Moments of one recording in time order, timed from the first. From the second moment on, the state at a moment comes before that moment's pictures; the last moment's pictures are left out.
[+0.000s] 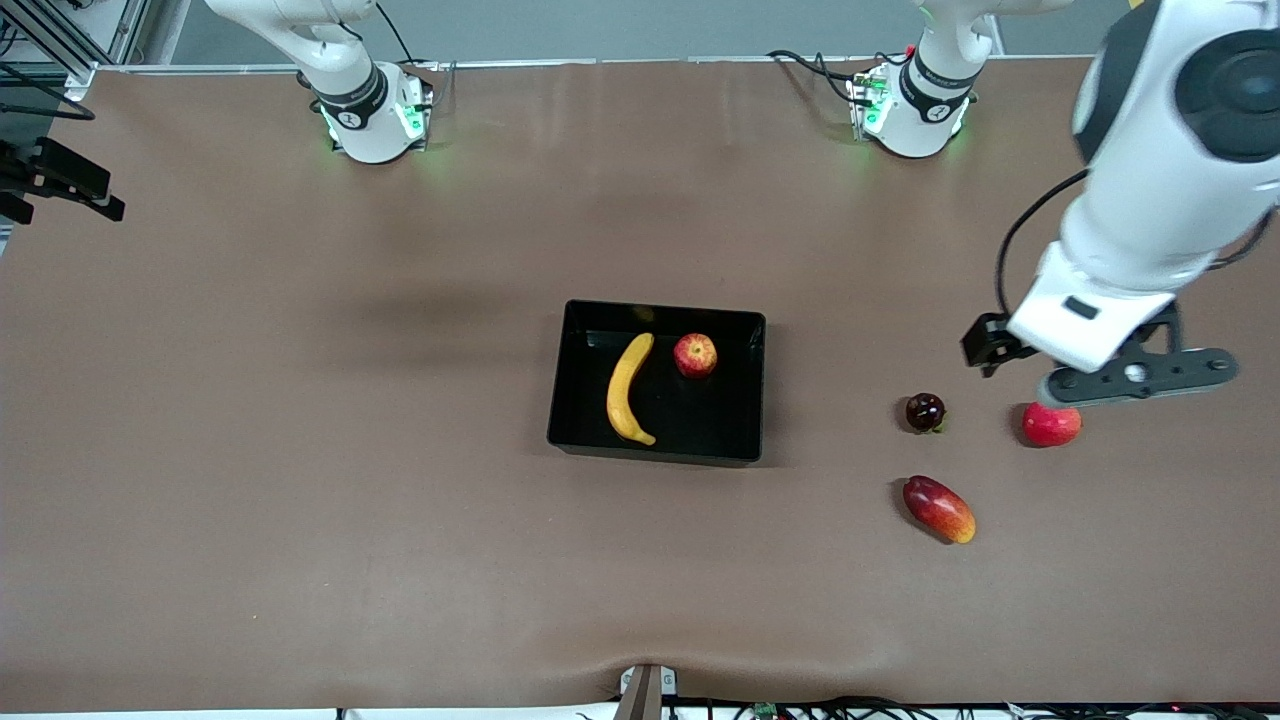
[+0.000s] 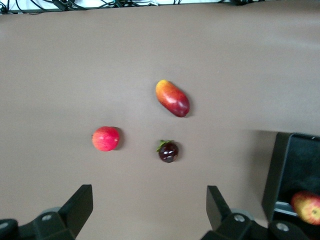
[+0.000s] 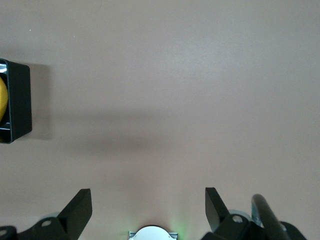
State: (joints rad) left arm -0.02 0.34 -0.34 -1.16 0.33 1.49 -0.35; right arm -0.03 -0.07 -0.05 -1.53 0.02 1.39 -0.09
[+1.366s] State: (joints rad) left arm -0.02 -0.13 -0.07 -1.64 0.00 1.52 -0.15; right arm -0.03 -0.07 -0.05 -1.53 0.02 1.39 -0.09
